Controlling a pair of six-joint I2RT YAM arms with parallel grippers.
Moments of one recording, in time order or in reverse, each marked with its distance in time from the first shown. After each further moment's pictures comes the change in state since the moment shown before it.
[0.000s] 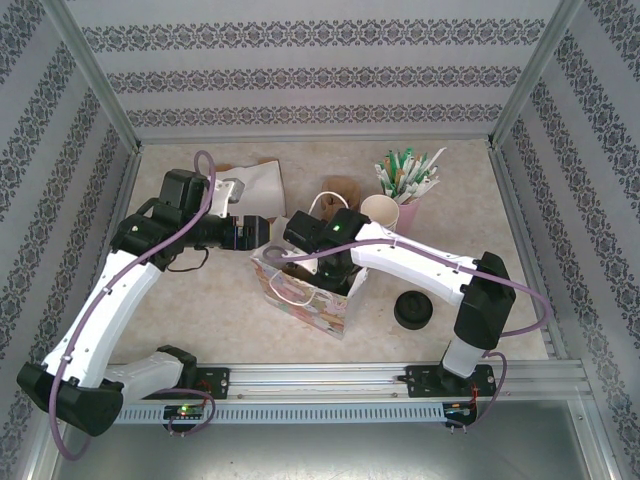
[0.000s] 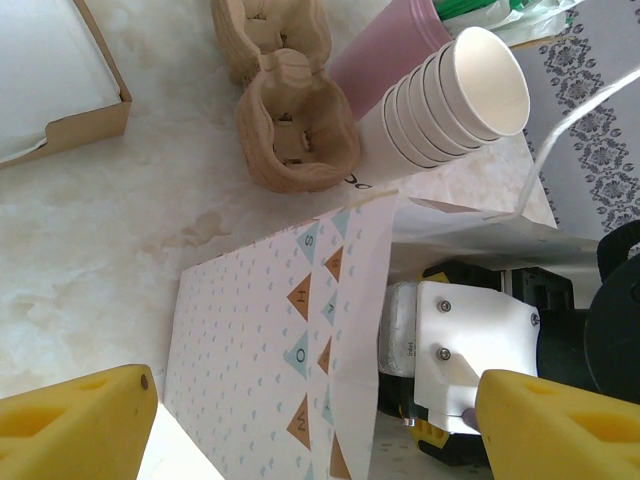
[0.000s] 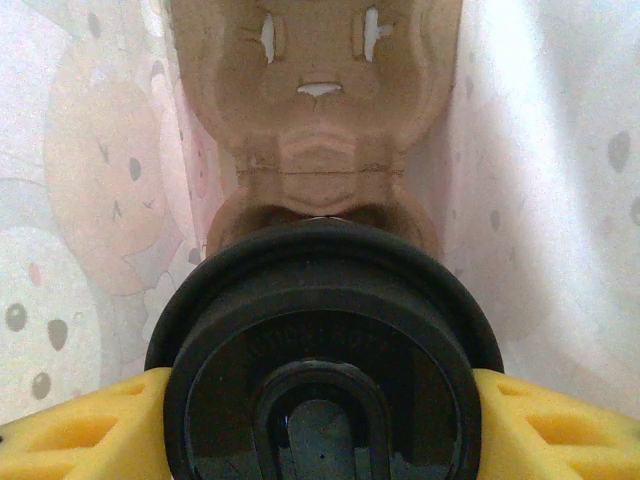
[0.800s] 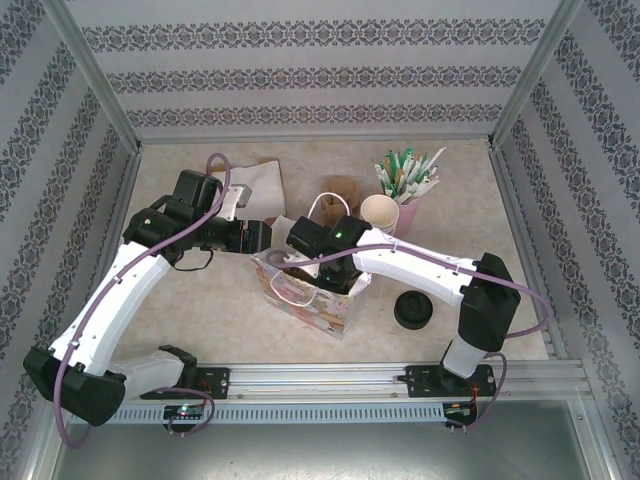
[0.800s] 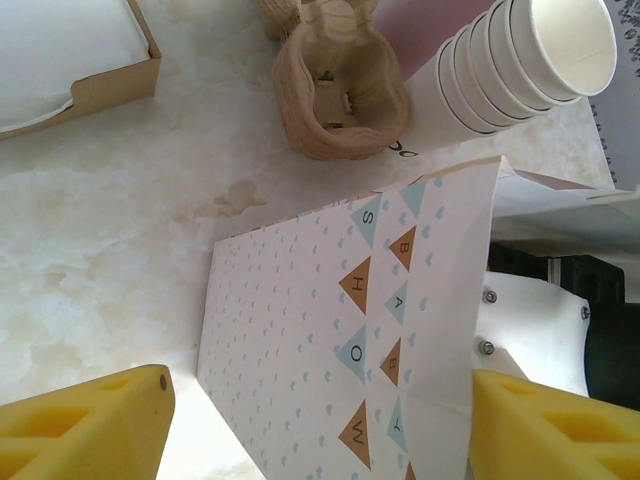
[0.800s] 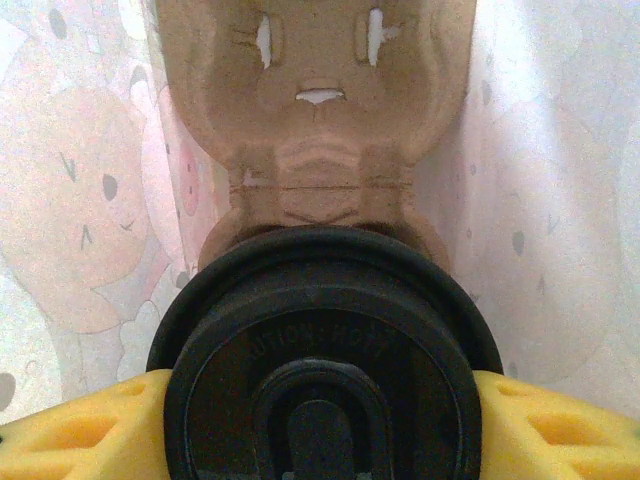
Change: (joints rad) left arm -0.030 0.051 0.000 -0.045 -0.072 0.029; right arm 0.000 -0.024 -0.106 0.110 -0.008 0.005
